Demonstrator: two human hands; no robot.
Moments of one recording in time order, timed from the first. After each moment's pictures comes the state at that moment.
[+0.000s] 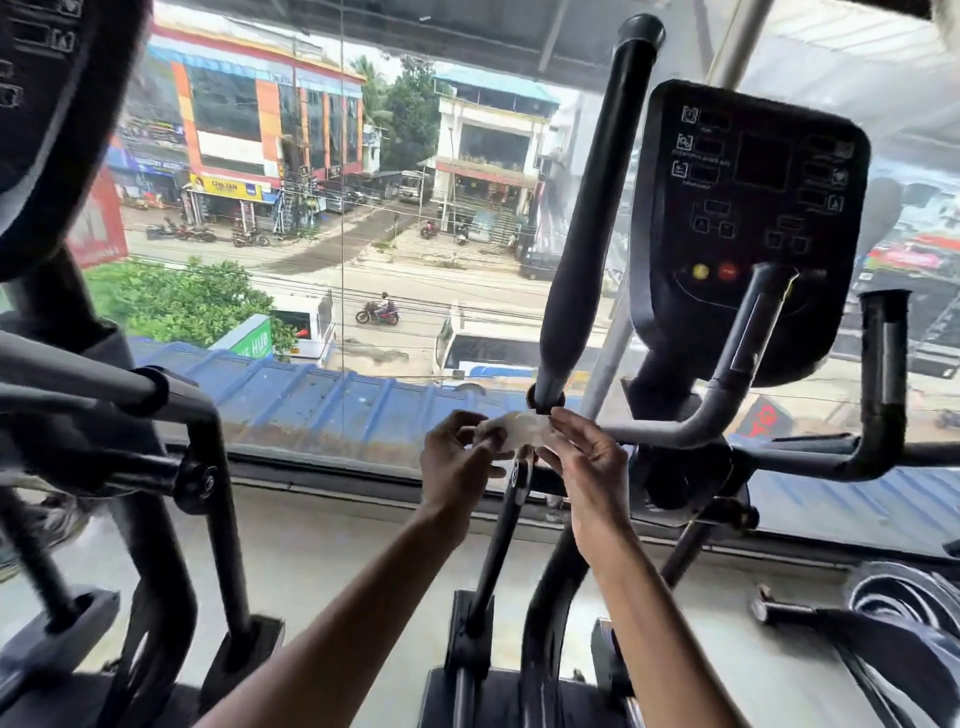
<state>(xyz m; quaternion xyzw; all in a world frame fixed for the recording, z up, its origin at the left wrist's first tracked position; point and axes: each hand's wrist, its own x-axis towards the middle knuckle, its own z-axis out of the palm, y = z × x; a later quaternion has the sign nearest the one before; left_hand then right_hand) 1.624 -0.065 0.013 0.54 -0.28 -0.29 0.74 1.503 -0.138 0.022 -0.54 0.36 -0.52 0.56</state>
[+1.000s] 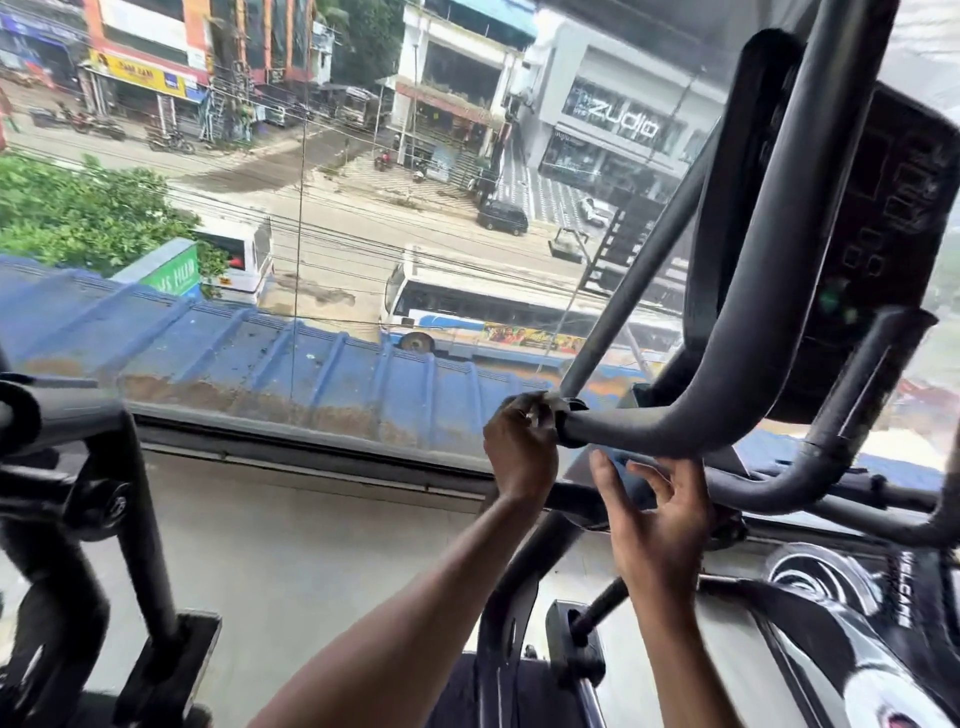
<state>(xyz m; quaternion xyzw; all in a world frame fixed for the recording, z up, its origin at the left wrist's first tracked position) 1.653 -0.226 -0.021 0.65 -0.28 -0.15 0.69 1.528 -0.172 0.019 -0.67 0.37 -0.60 0.23</state>
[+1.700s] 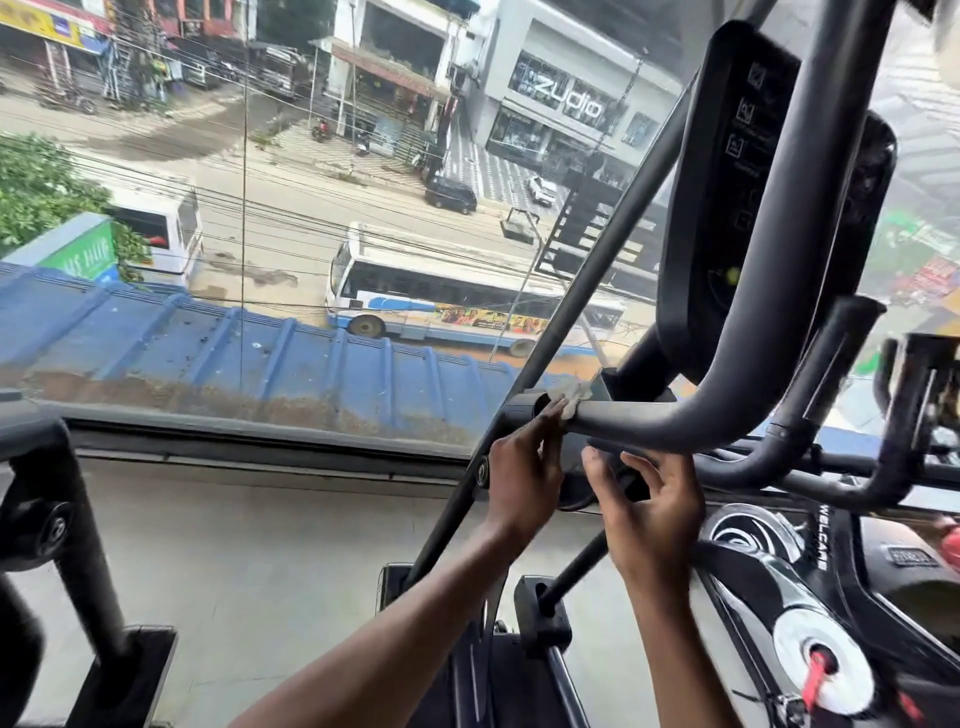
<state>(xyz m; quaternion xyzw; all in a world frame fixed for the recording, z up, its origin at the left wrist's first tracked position) 1.648 -0.184 -0.027 0.52 -0.48 -0.15 0.69 1.531 -0.163 0.023 -0.68 0.41 -0.59 0.17</state>
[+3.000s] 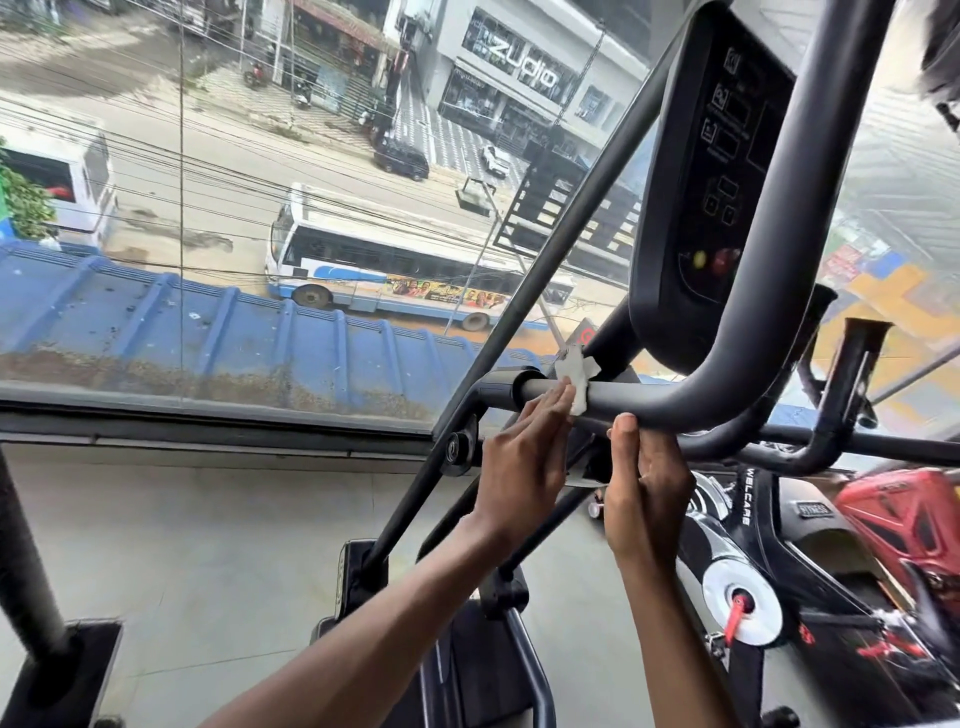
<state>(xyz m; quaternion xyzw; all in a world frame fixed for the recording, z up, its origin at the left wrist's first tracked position) 1.644 -0.157 -0.019 0.43 -0.54 -0.11 0.72 1.538 -0.145 0.043 -0.69 0.44 -0.55 0.13</state>
